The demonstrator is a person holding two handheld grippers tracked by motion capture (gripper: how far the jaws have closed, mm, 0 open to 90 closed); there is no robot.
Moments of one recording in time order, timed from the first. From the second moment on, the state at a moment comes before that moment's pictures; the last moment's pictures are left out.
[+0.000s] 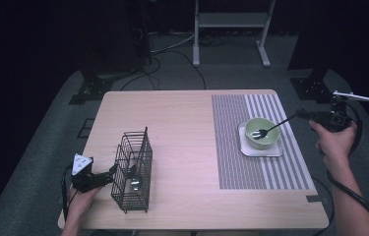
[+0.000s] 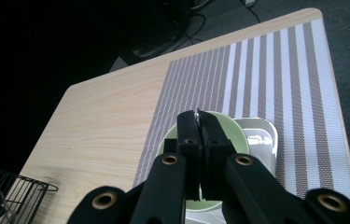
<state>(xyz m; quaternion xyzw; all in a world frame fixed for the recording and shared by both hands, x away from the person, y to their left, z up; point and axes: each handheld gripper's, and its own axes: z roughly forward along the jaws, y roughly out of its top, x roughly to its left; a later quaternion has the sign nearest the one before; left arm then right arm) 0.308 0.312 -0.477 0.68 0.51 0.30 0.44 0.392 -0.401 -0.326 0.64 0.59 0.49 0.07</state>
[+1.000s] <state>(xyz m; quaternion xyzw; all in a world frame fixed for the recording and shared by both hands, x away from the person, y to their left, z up) 0.307 0.310 -0.476 0.68 0.50 0.30 0.44 0.402 -0.407 -0.362 0.68 0.56 0.47 0.07</state>
